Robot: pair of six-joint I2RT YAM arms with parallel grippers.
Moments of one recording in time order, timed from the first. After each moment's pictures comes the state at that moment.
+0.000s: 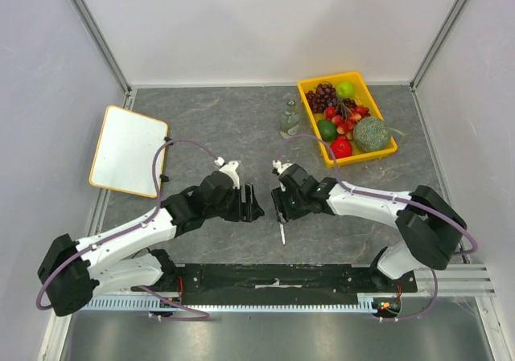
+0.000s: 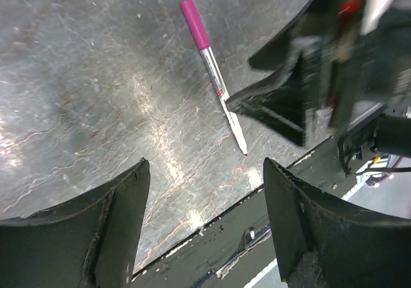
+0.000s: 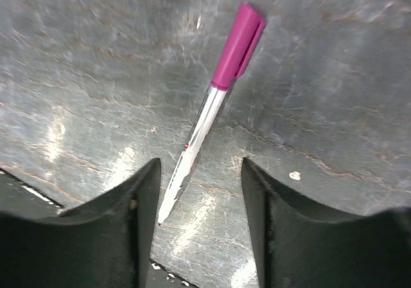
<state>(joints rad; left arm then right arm) -0.87 1.07 0.62 -0.27 0.05 -0.71 0.85 1.49 0.82 -0.34 -0.03 0.45</state>
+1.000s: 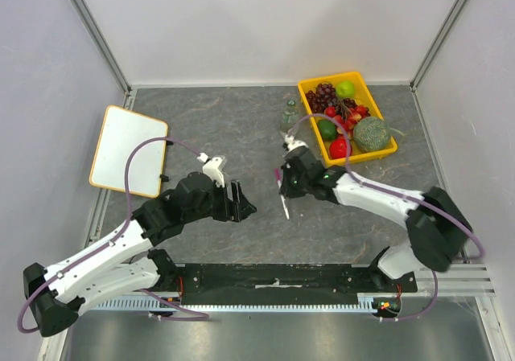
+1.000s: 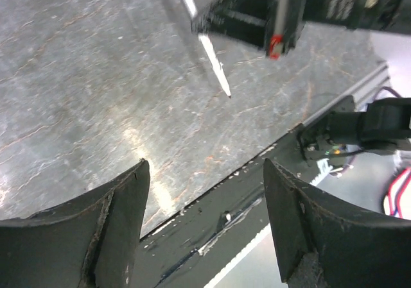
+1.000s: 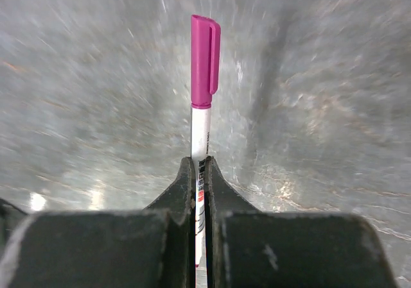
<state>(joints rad) -0.87 0.82 0.70 -0.48 0.01 -0.71 0.81 1.56 0.92 -0.30 0.06 0.53</state>
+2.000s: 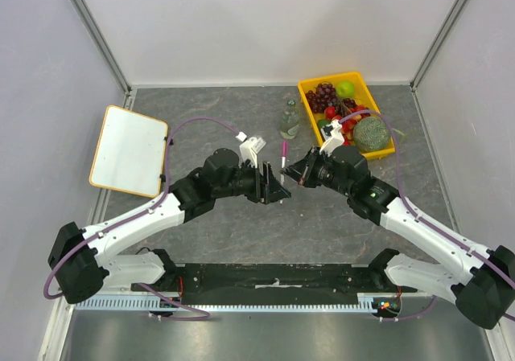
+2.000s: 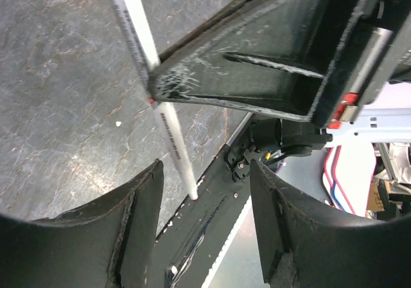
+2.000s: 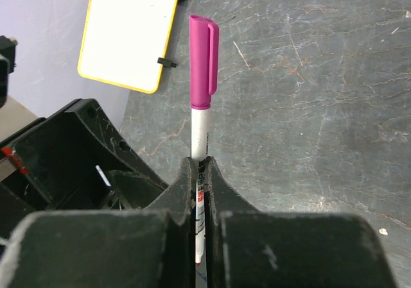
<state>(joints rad) -0.87 1.17 0.84 -0.06 0.31 -0.69 0.69 1.03 0.77 -0.07 -0.11 0.83</state>
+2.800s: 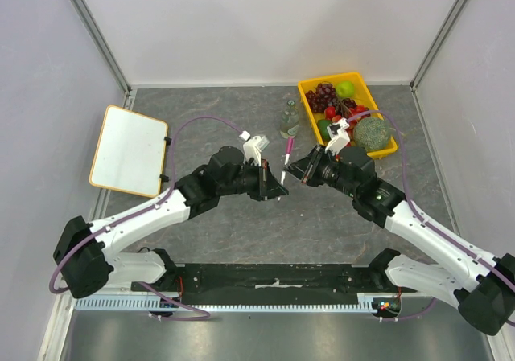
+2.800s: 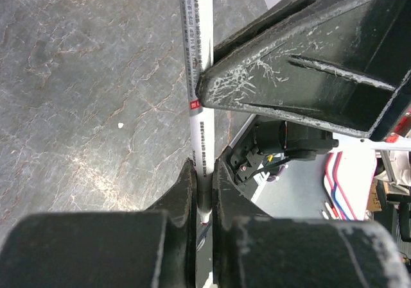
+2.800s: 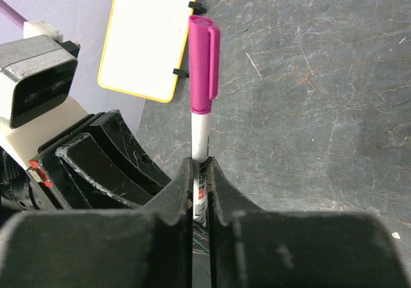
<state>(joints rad) -0.87 1.22 0.87 -0.06 0.30 -0.69 0.68 0.98 0.77 -0.07 -0.11 0.87</state>
